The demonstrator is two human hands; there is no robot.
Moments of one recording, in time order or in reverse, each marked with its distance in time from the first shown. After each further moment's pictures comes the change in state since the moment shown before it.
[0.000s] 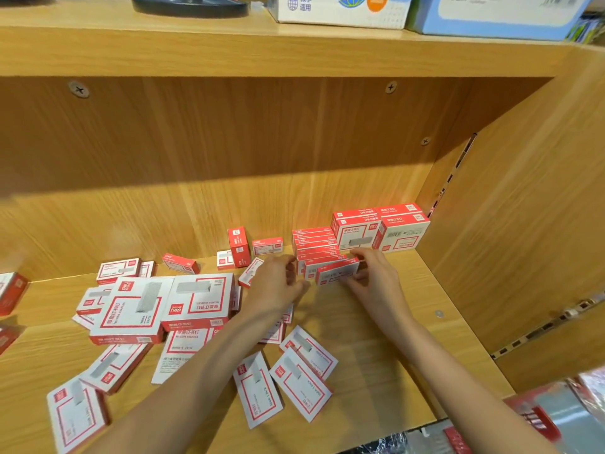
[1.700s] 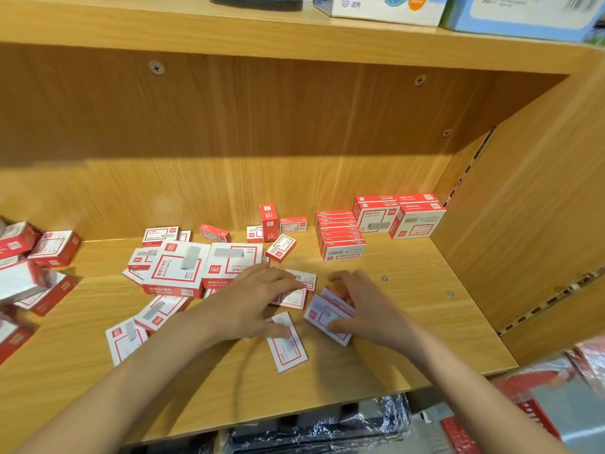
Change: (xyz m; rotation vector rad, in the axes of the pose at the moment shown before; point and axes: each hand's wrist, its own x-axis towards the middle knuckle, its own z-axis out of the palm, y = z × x) left_hand -0.070 -0.054 -0.061 0.493 -0.376 0.455; right_hand -0.061 -0.078 -0.012 -0.110 -0.603 0.036
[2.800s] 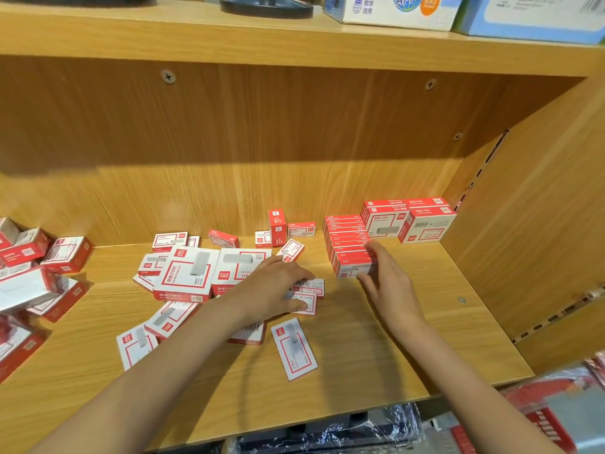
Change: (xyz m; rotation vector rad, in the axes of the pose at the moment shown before) left_hand 0.031 -0.001 -0.005 -0.043 0.025 -0.125; right_hand 0.037 0.044 0.012 -0.048 0.597 -0.048
